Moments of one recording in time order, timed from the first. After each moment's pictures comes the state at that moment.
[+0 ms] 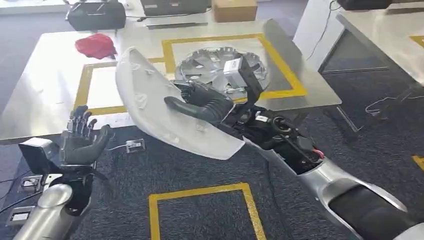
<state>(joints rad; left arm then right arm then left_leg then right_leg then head) -0.40 0.02 -0.41 -1.22 0.30 0.19 -0.40 -0.67 -0.09 0.57 -1.39 -0.53 0.41 0.00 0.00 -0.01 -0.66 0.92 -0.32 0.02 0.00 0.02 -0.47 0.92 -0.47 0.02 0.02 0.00</state>
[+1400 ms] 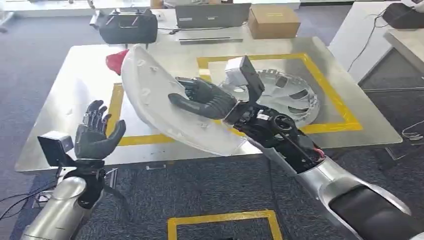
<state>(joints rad) -0.40 0.00 -0.41 -1.22 0.28 0.19 -0.40 -0.72 -0.05 0.59 -1.28 -0.50 0.42 -0.04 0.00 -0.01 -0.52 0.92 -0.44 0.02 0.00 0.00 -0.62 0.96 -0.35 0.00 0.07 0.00</state>
